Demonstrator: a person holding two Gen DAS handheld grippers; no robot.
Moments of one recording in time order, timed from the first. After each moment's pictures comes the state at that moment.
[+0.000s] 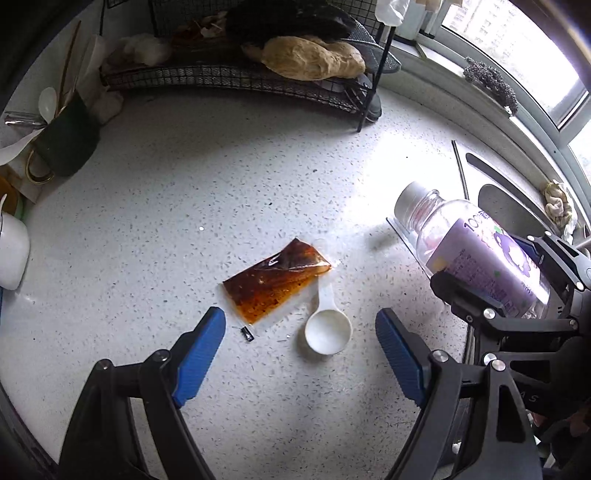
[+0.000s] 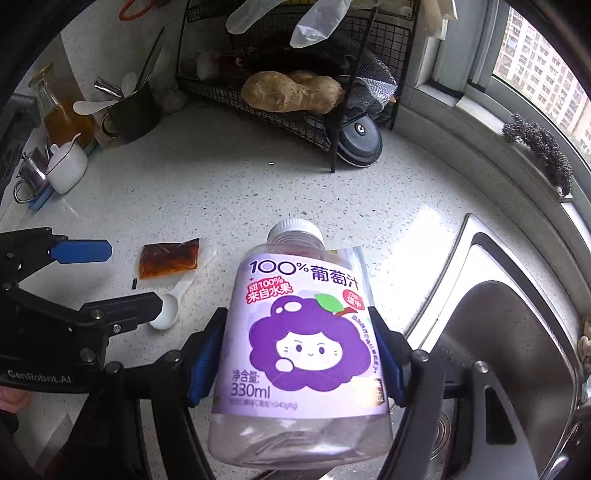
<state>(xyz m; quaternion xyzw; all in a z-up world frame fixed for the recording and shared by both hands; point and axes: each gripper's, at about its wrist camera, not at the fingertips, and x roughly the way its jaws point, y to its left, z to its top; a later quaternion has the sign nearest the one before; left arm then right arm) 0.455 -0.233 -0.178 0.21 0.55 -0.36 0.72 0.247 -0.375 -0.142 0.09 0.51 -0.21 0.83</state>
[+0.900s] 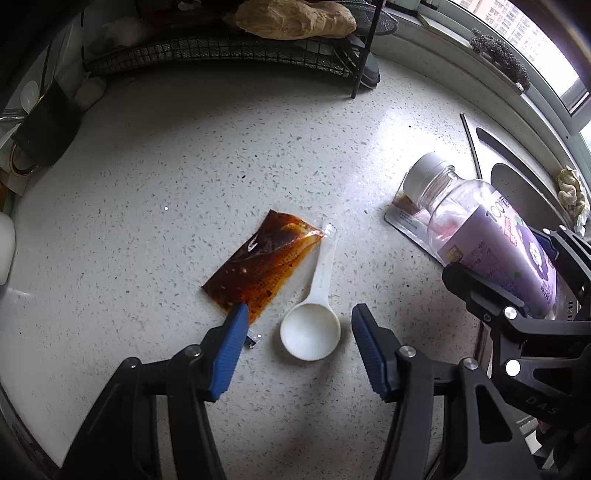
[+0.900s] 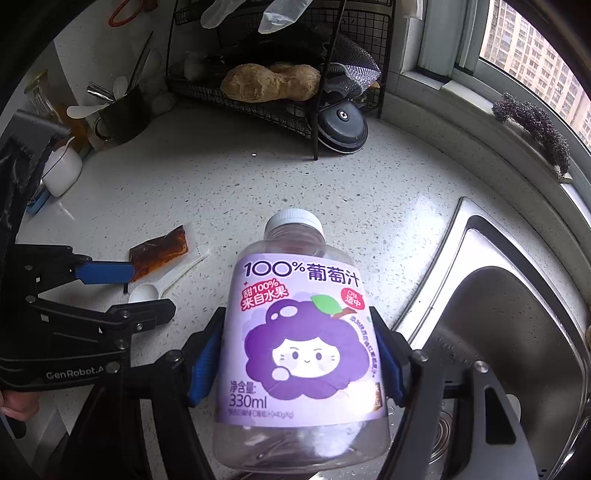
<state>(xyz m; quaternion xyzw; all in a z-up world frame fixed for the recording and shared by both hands) 0.436 -0.258 -0.205 0.23 0.57 -0.34 0.71 0.239 -0.379 -0.158 0.11 0.51 -0.20 0.83</state>
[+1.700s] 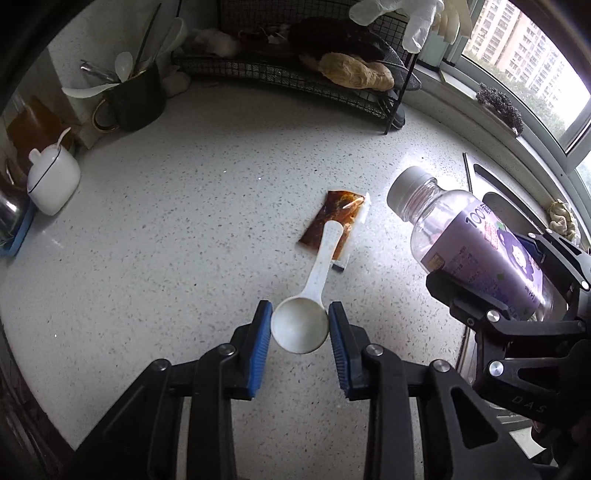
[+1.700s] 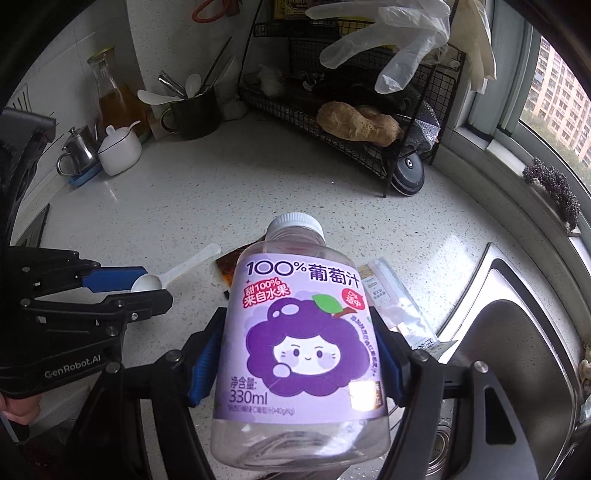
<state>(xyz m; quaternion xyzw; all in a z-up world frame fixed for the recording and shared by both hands) 0.399 -0.146 -0.147 0.16 0.54 -0.30 0.77 0.249 -0.304 -0.125 0.05 0.49 -0.13 0.86</state>
